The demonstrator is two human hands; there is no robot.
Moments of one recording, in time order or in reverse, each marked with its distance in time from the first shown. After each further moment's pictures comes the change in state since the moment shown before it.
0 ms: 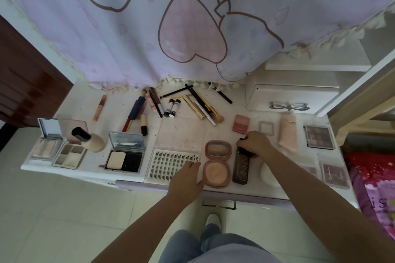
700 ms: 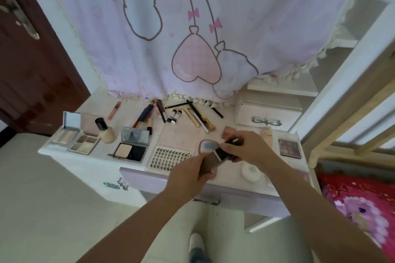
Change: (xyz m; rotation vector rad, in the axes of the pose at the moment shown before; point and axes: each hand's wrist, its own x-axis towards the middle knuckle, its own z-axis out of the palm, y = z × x) left_hand -0.103 0.069 -0.051 -0.100 0.350 0.168; right_hand -0.197 -0.017 -0.053 0.406 -0.006 -0.463
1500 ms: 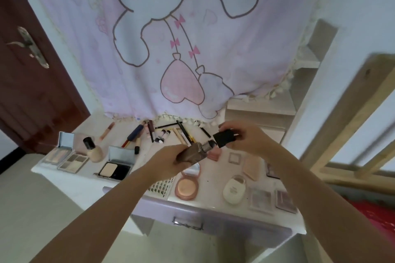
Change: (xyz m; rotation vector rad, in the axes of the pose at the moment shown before) left_hand 0.061 0.025 -0.029 0.004 -0.121 0.032; right_hand 0.028 0.014 -0.099 -0.131 -0.050 -0.464
